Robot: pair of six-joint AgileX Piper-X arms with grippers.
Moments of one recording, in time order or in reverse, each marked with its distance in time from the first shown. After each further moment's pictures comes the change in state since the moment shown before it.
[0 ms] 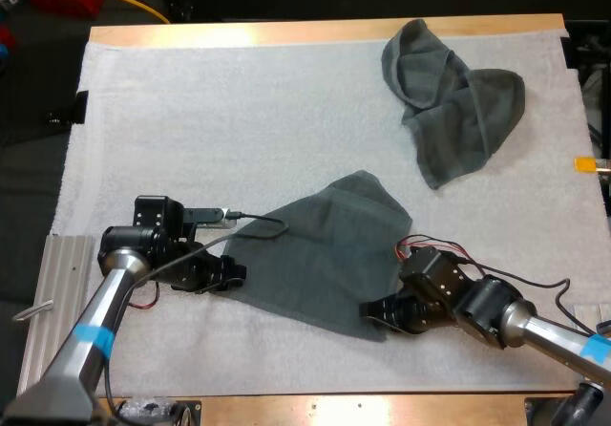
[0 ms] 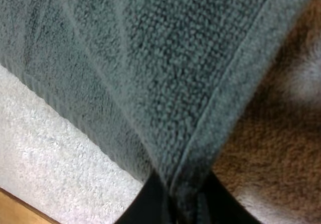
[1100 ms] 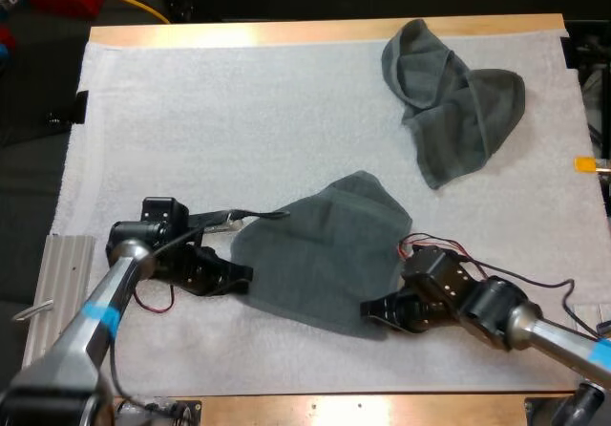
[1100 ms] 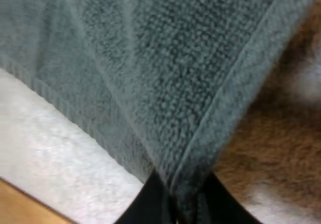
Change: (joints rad) left arm 0.004 0.036 0.000 0.033 0.196 0.018; right arm 0.000 -0.063 0.000 0.002 0.000 0.000
